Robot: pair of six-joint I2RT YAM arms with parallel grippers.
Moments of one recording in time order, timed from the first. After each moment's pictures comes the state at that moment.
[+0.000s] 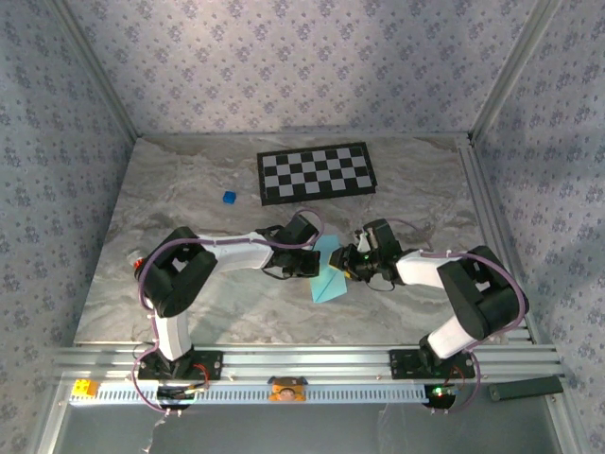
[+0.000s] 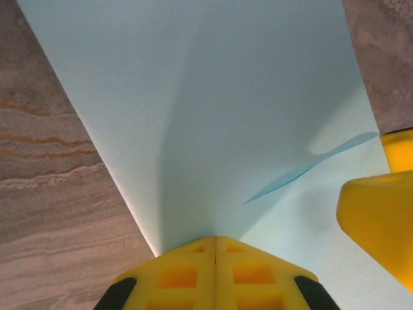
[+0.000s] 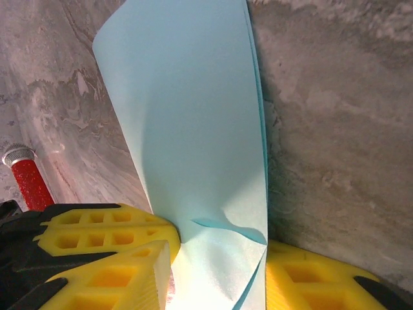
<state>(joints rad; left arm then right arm) -0.87 1.83 1.04 -0.29 0.23 -0.75 0.47 1.55 0.53 0.16 -0.52 0.93</state>
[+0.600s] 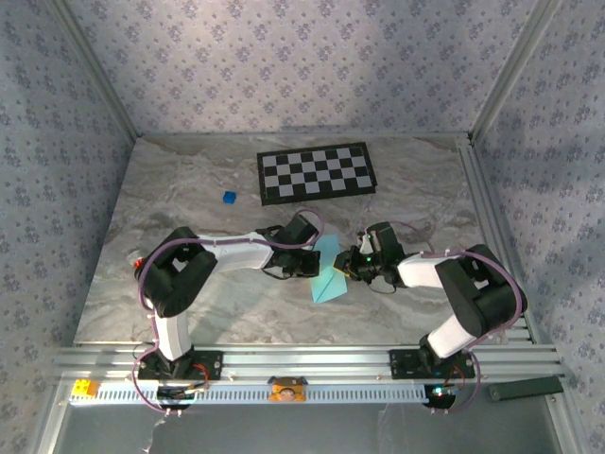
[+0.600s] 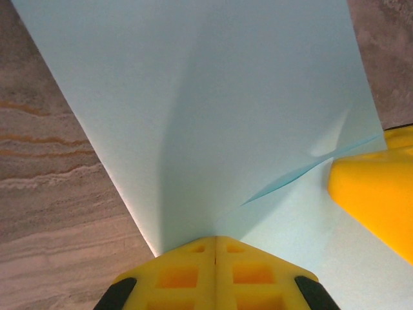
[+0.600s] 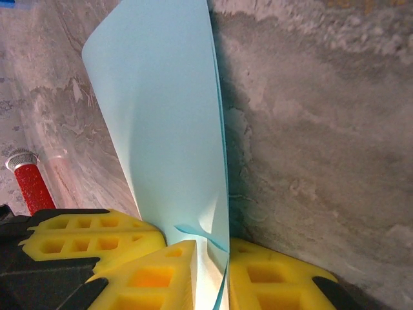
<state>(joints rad) -0.87 1.83 1.04 -0.29 0.23 -0.75 0.44 1.56 0.48 0.23 -0.53 0.93</state>
